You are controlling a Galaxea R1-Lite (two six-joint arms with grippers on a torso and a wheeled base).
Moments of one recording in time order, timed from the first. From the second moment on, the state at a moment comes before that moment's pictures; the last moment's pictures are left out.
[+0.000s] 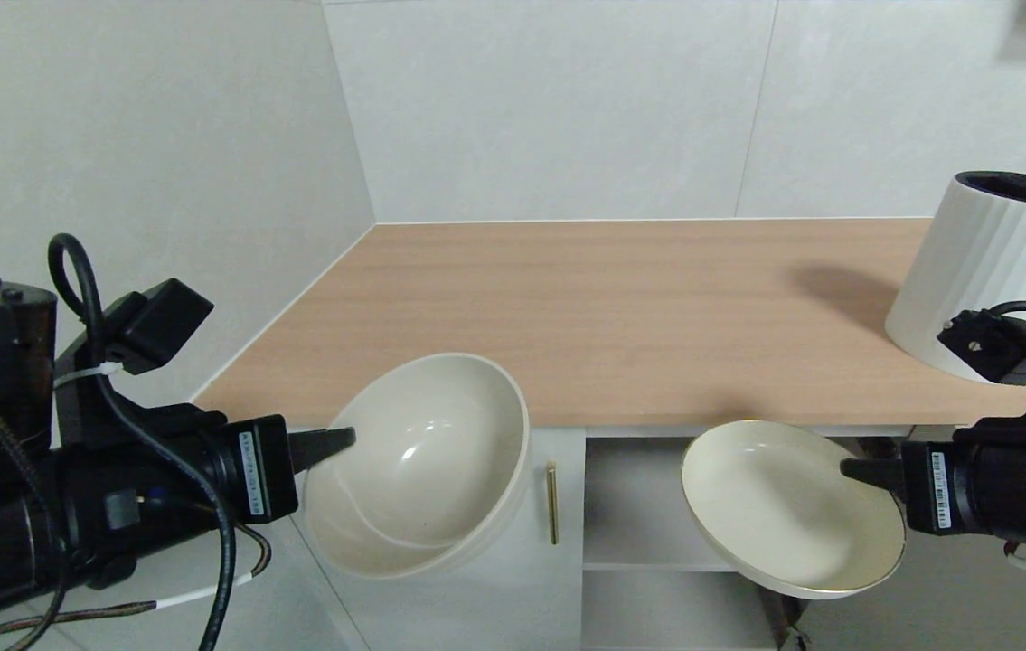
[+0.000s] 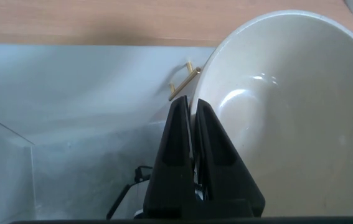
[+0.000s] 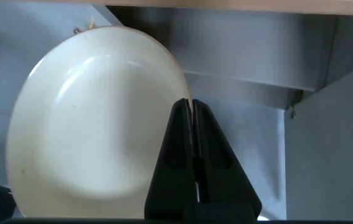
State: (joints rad) left arm -0.52 1.27 -0.74 -0.09 0.01 -0.46; right arm 0.50 1.31 -0.77 0.08 -0.08 0.36
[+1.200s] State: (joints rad) left arm -0.52 1.28 -0.74 -0.09 0.01 -0.46; right arm 0.50 1.33 -0.74 0.08 -0.08 0.32
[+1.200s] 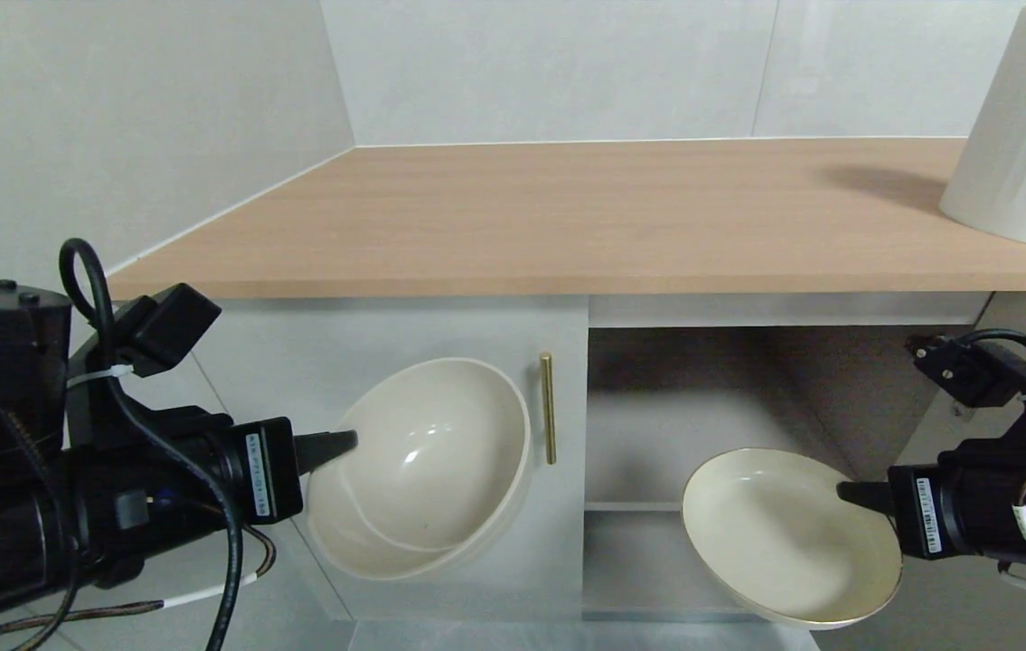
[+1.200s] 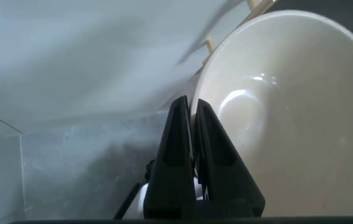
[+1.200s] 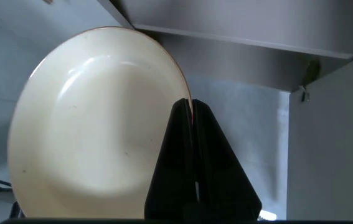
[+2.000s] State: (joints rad) left arm -0.52 1.29 -0.73 -0.09 0.01 -0.46; right arm 0.50 1.60 -0.73 -0.01 -0.08 0.32
